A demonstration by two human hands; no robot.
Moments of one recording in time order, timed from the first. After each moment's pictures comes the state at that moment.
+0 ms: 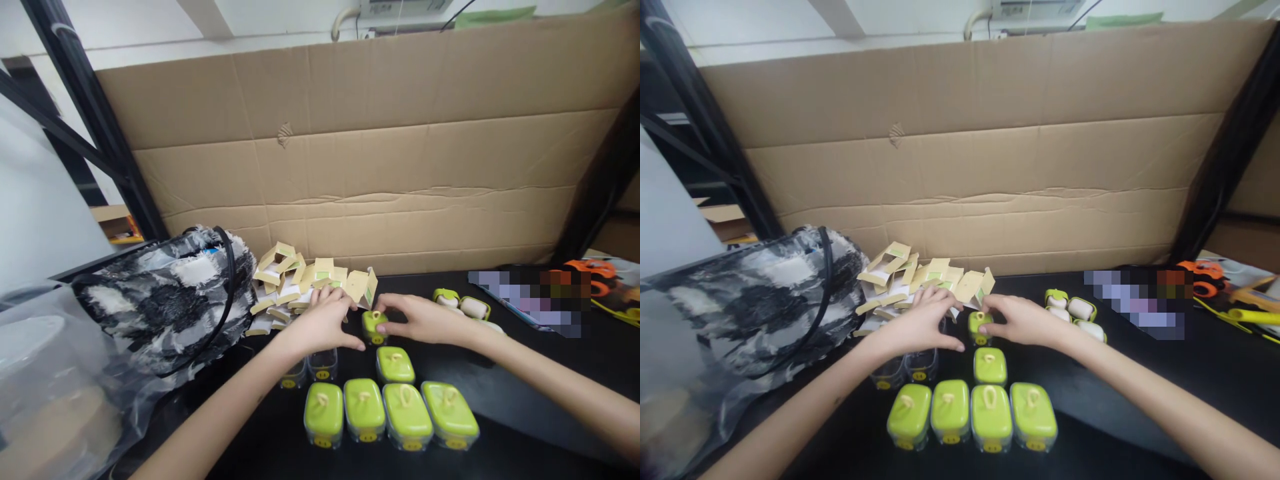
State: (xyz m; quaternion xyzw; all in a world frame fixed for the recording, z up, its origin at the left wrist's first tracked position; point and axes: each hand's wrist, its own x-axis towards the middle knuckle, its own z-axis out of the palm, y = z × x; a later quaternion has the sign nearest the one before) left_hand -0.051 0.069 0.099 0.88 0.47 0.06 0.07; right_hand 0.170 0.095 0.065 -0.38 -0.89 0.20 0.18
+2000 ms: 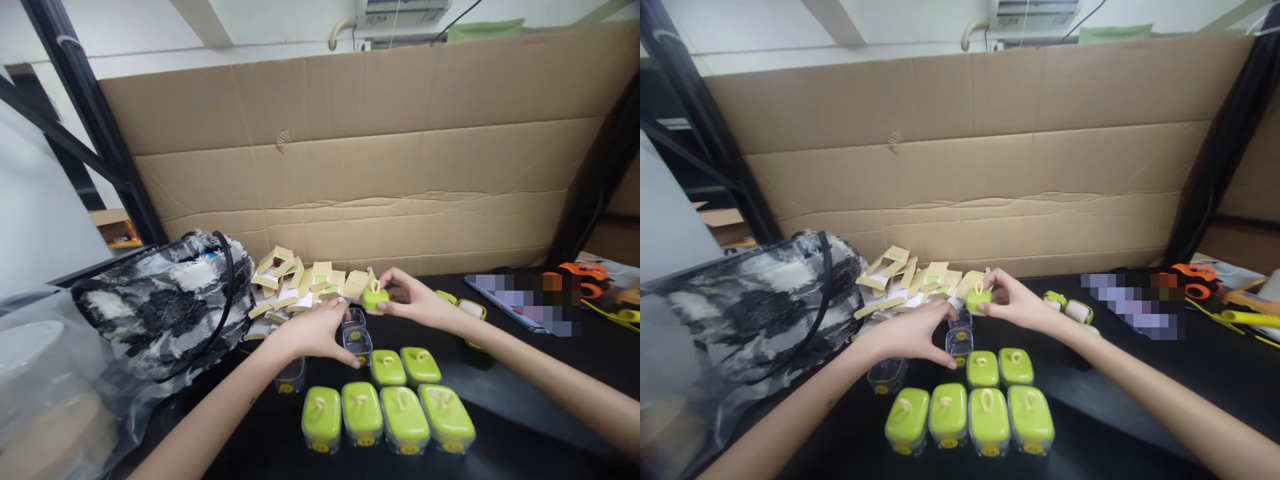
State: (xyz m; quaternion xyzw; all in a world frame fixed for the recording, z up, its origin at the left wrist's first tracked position) left_hand -0.061 0.067 0.105 0.88 0.44 0.04 0.15; right_hand 0.174 0.108 0.066 -0.33 -0.82 0.30 0.35
